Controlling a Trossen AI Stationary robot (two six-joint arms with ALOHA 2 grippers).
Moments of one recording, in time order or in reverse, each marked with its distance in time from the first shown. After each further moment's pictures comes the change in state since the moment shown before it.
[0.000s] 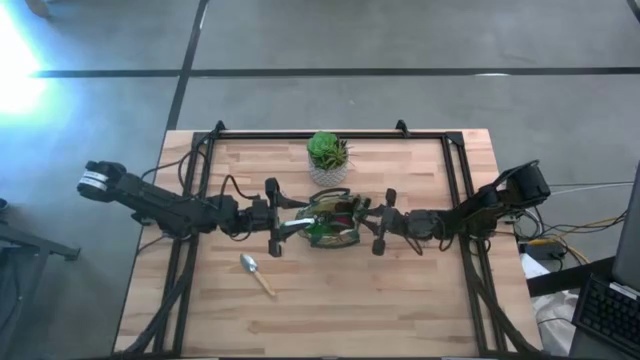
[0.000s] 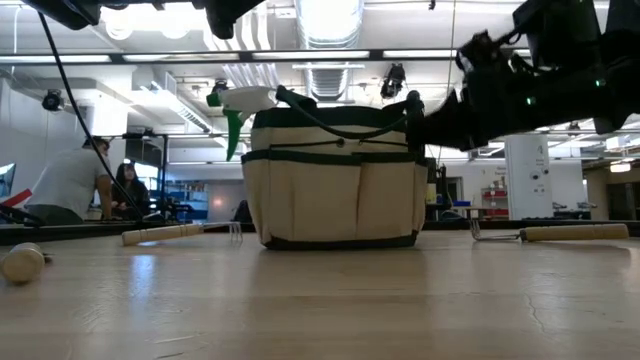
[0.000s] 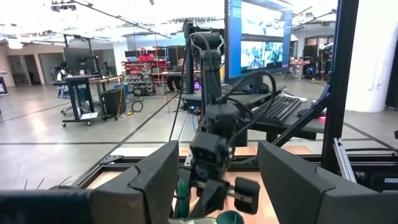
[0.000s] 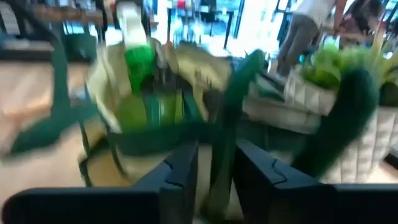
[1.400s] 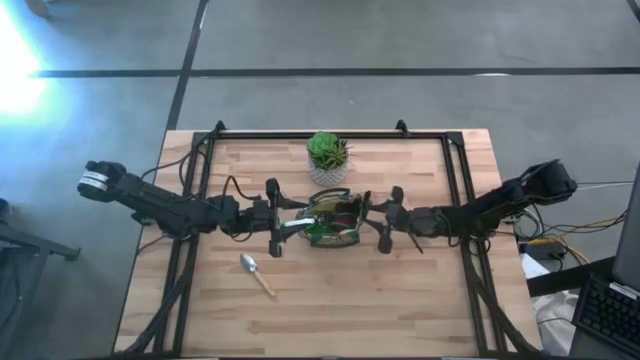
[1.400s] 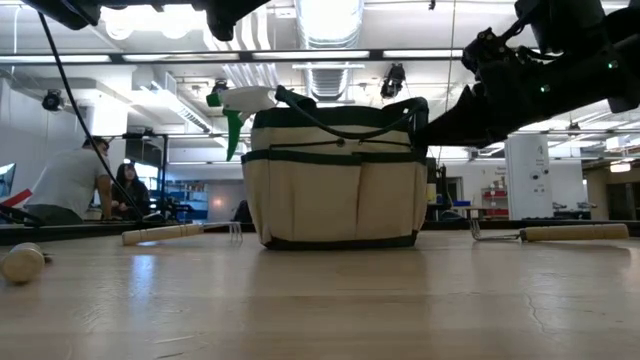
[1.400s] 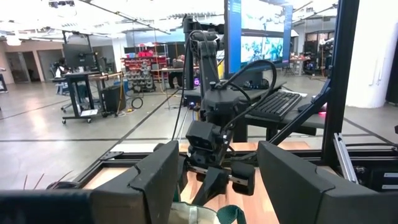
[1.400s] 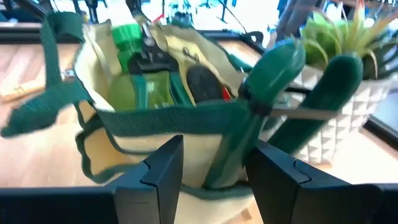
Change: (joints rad) left arm 0.000 0.000 0.000 -0.020 0.000 -0.002; right arm 0.002 -0.237 0.003 -0.378 0.014 0.096
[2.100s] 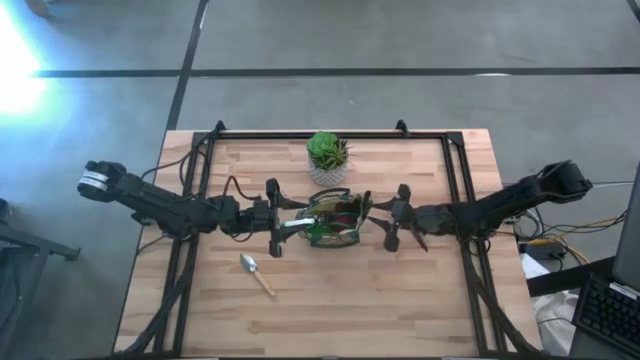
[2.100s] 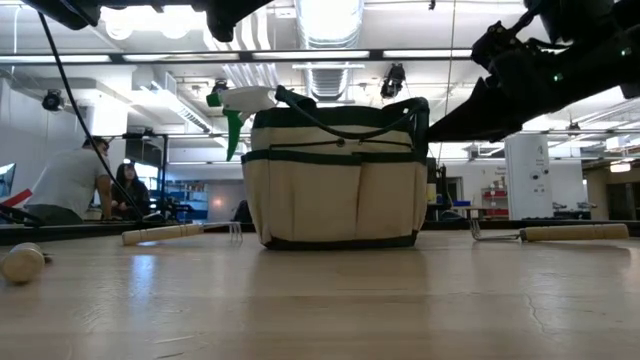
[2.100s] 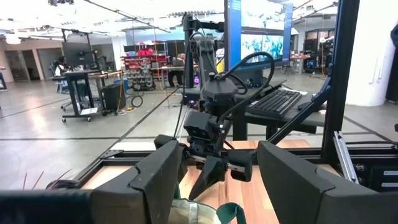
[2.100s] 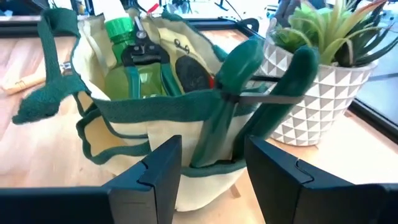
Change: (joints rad) left arm 0.000 0.000 0.000 -0.007 0.000 -0.002; right arm 0.002 -0.171 -0.002 -0.230 0.001 0.053
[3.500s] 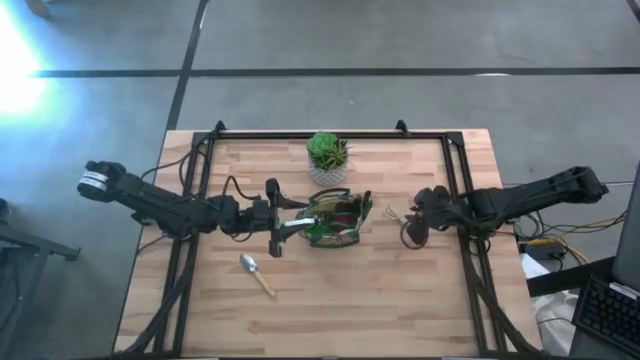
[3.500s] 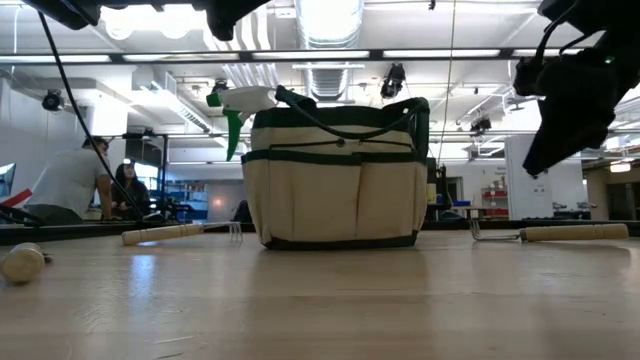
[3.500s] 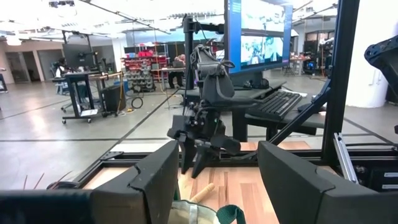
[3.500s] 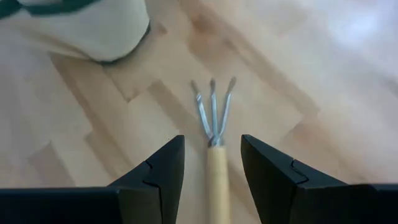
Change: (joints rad) left arm 0.000 0.000 0.001 0.006 0.000 0.002; right arm -0.004 -0.375 0.188 -1.223 -0.091 0.654
